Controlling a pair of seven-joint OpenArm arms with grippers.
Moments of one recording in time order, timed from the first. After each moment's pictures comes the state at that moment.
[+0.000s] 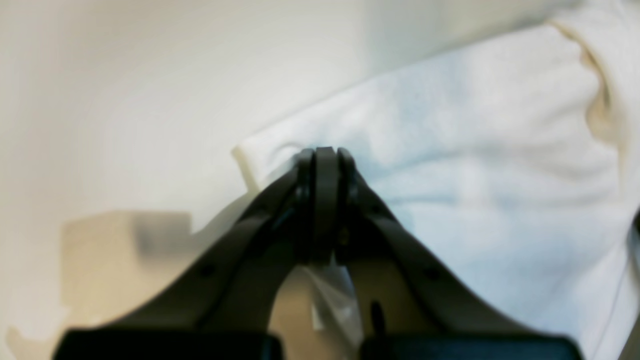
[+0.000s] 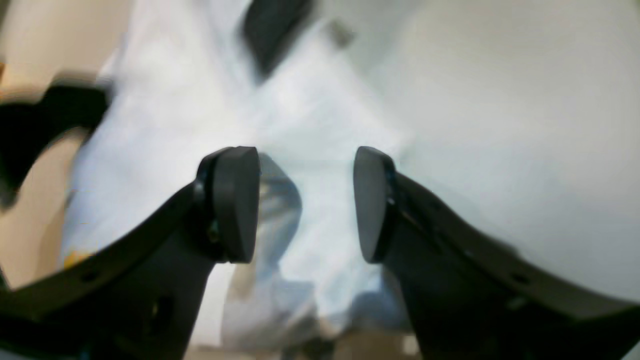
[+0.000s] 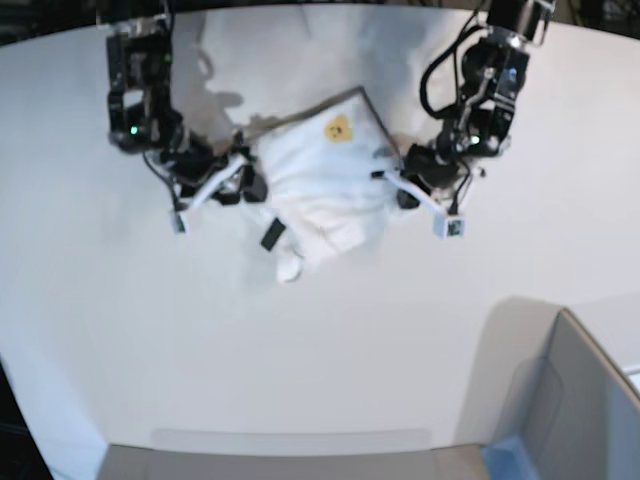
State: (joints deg) left arm 6.7 -18.7 15.1 97.5 -32.7 16.1 44.2; right arm -3.5 10.6 -1.5 91.3 39.1 13.2 -48.2
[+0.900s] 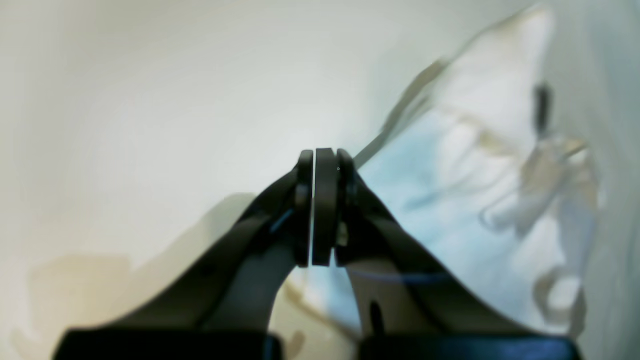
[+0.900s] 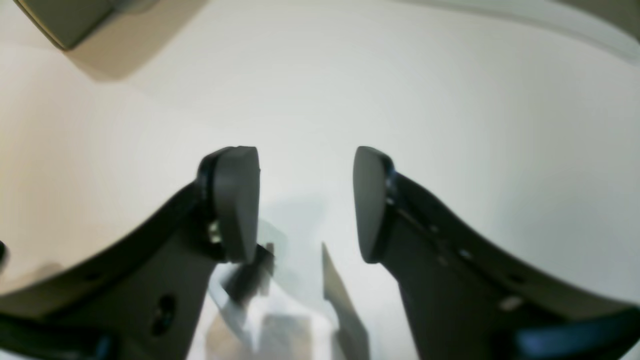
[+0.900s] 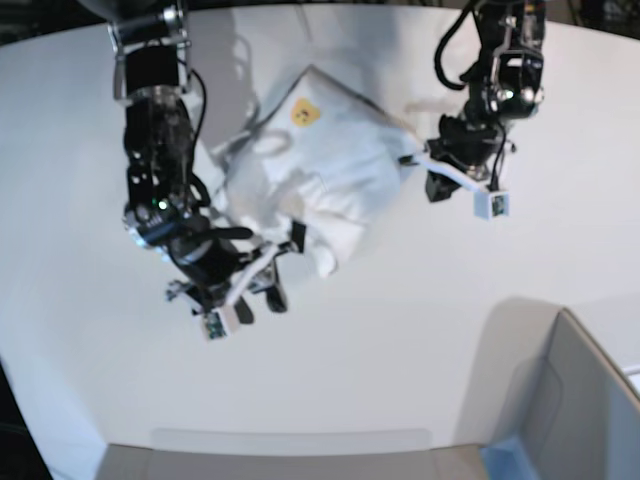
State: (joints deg) left arm 15.4 -16.0 7.5 116.1 -32.3 17.2 46.6; right arm 10.4 7.4 -6.2 102.6 18.7 13.8 -49.3
